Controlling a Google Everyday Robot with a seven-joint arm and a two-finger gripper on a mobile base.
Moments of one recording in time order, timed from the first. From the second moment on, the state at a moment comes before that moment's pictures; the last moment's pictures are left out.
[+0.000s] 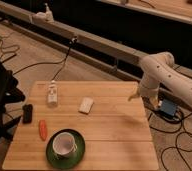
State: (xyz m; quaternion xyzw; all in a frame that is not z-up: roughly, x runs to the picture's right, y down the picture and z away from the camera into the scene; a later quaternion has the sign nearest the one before) arm 0.274 0.086 0.756 -0.20 0.31 0.78 0.51
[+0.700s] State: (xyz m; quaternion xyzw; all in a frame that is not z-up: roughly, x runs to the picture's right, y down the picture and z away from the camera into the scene) arm 0.255 0.084 0.766 -0.21 0.31 0.77 0.52
